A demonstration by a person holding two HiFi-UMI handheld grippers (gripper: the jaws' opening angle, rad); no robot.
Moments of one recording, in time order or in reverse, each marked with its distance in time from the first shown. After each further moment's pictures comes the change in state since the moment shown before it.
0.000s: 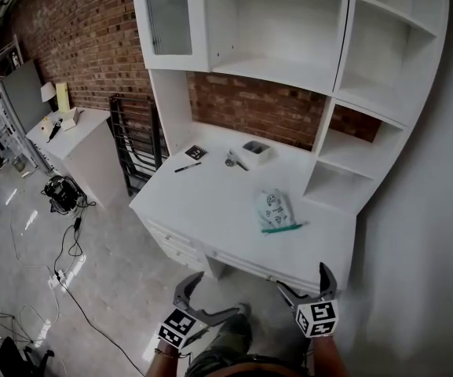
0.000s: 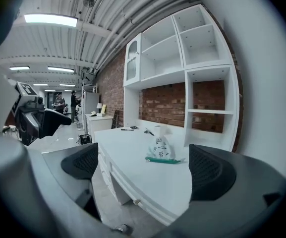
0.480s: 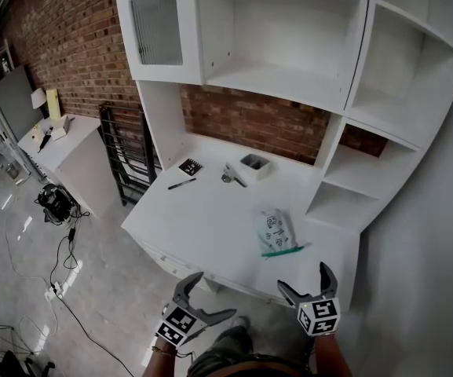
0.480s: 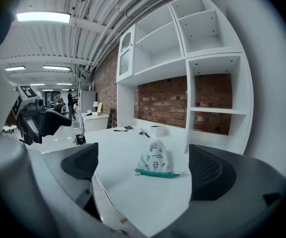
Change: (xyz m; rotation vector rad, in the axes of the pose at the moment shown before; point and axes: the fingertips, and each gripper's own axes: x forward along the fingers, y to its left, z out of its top) left arm 0.062 0.082 0.014 0.058 0.078 -0.050; right arm 0.089 -0.044 0.025 0.012 0.034 -0.011
